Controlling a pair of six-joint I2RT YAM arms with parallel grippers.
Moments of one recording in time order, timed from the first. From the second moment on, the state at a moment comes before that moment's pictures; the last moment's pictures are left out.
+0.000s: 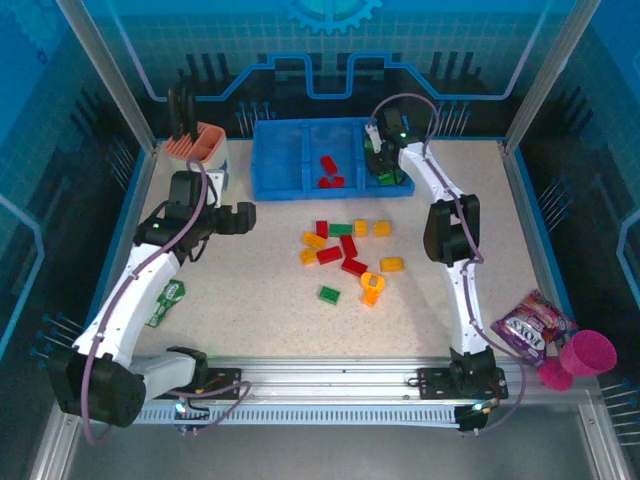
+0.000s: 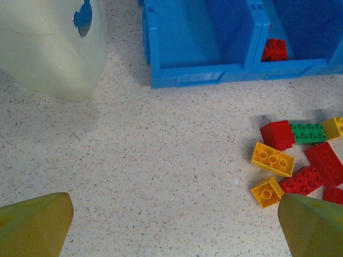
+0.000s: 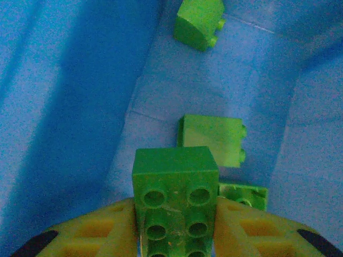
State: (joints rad) left arm -0.15 1.16 1.08 -0.68 0.03 -0.17; right arm 0.25 2.45 2.34 -0.89 0.07 -0.11
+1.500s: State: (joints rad) left arm -0.15 1.07 1.08 -0.68 0.20 -0.17; right arm 0.60 2.23 1.94 -1.01 0.08 -0.55
